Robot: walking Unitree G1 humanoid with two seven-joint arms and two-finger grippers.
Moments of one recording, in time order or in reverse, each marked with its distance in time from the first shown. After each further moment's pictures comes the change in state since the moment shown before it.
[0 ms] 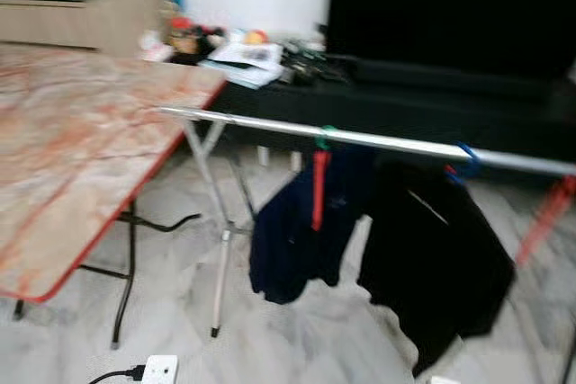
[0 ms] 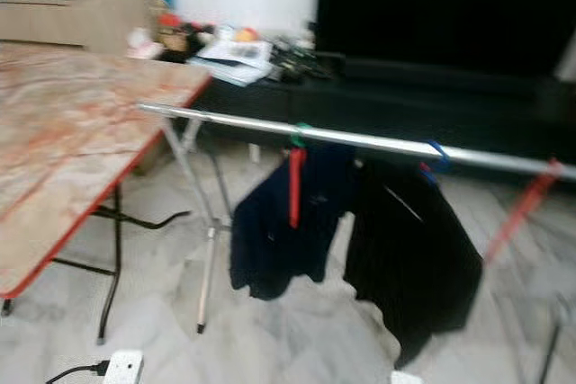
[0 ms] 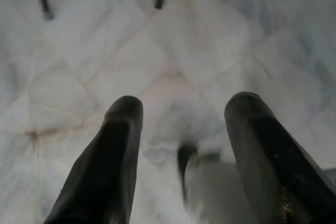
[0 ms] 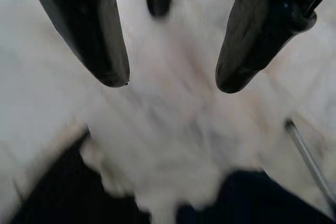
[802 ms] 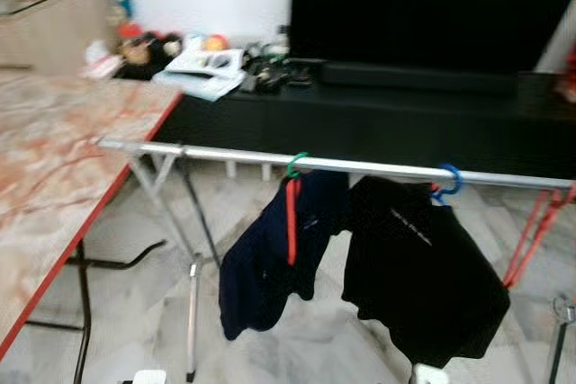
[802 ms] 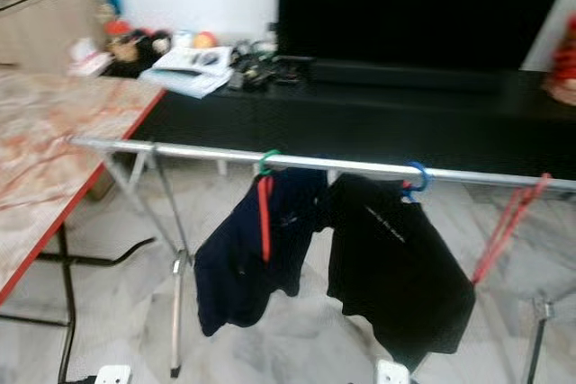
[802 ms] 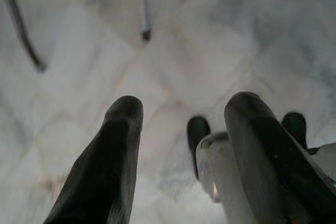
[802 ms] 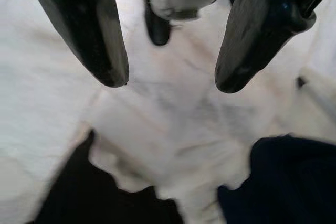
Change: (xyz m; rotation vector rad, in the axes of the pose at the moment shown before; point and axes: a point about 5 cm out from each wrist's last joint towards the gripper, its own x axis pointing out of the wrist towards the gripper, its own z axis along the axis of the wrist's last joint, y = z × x) left arm -0.001 0.002 -0.004 0.012 0.012 0.017; right arm -0.001 0.002 -0.008 0.017 0.028 -0.010
